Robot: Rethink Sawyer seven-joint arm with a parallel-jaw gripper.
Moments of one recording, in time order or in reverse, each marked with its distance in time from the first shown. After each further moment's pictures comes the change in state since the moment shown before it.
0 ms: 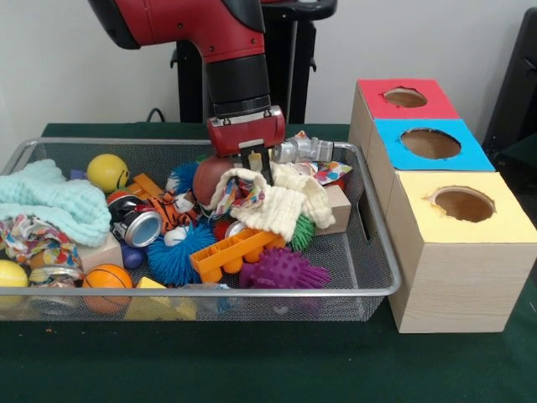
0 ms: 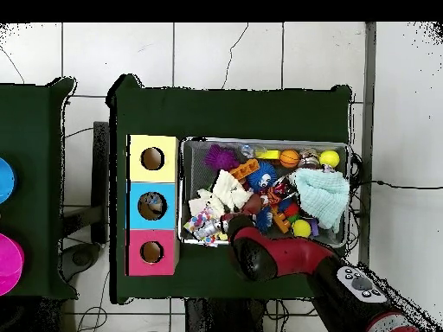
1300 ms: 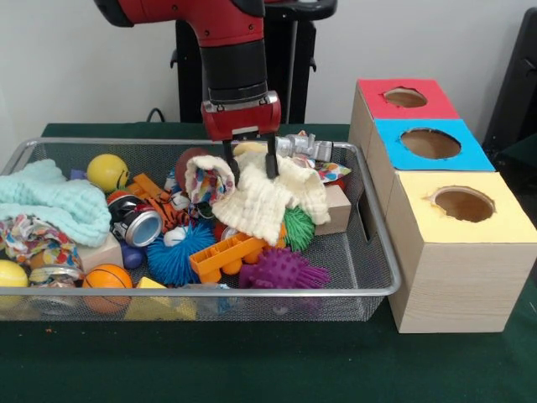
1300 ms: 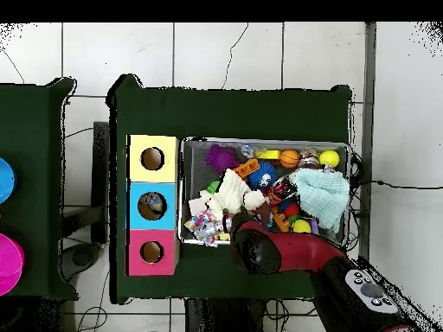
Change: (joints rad) arm 0.007 -0.101 0.017 0.012 0.117 0.223 0.000
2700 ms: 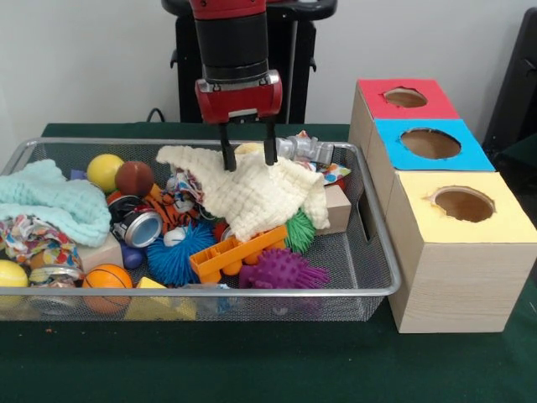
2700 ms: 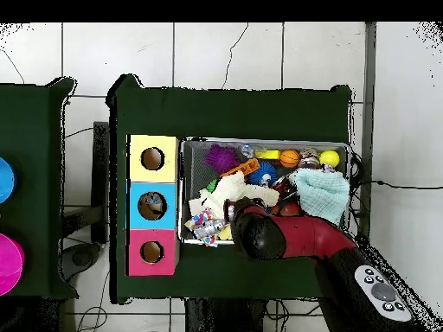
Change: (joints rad) arm -0.002 -0.103 0.070 -0.049 0.042 0.175 0.000
